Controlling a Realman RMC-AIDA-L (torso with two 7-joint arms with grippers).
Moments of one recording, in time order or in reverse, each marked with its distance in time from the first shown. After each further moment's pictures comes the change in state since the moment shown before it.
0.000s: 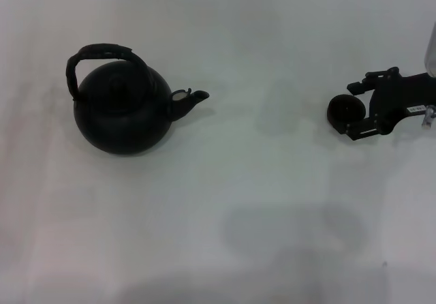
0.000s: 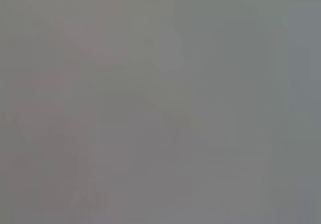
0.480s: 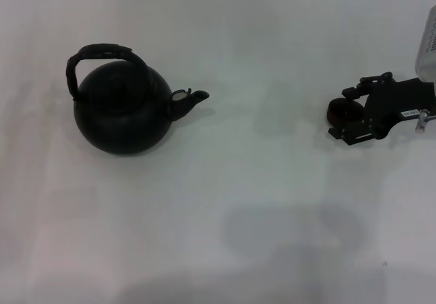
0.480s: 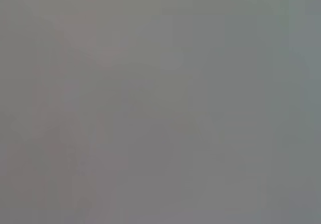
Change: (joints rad) left arm 0.000 0.000 0.000 0.003 0.000 0.000 0.001; right arm 0.016 0.002 -0.022 -0.033 -0.003 -0.017 0.000
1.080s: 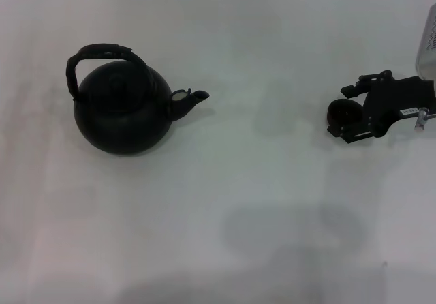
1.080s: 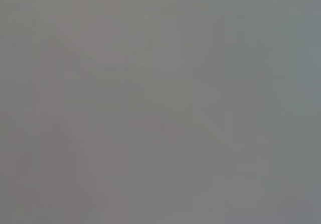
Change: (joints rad) left arm -0.001 0.002 0.000 -0.004 0.000 0.000 0.003; right arm 0.000 0.000 0.001 0.002 0.009 -0.002 -0.005
